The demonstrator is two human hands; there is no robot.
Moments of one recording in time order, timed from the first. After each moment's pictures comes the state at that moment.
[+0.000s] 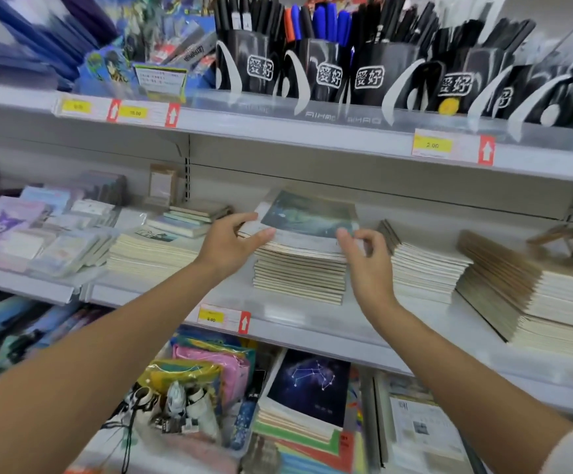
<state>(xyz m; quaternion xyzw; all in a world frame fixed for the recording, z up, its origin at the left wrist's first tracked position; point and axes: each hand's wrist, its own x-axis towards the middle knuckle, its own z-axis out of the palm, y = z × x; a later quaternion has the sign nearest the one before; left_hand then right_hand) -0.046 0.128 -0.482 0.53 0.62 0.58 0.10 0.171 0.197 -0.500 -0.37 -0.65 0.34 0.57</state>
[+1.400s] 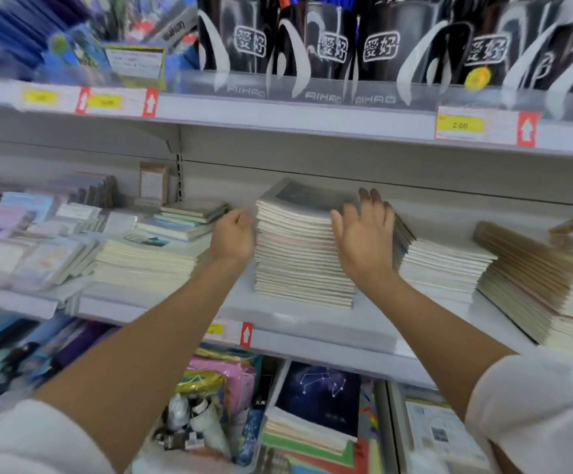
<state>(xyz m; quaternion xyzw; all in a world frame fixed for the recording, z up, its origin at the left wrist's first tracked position) -0.056 0.200 -0.492 0.40 0.63 0.65 0.14 0.137 0.262 -0.479 -0.49 -0.78 -0.18 0.35</state>
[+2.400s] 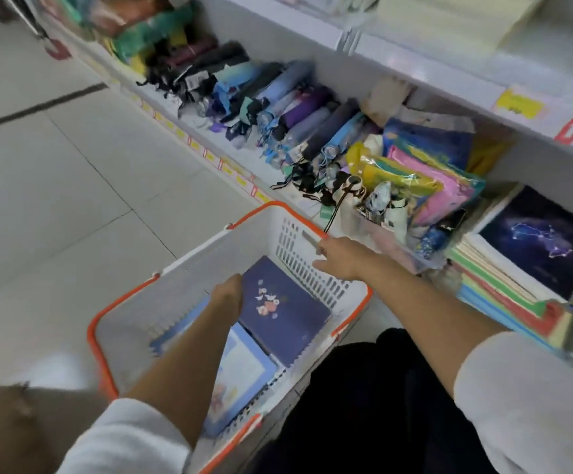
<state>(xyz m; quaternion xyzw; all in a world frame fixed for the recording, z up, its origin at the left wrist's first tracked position) -0.157 -0.224 -0.893 -0.22 0.74 0.53 0.34 -0.066 -0.011 -0.794 -0.14 -0.95 0.16 -0.23</state>
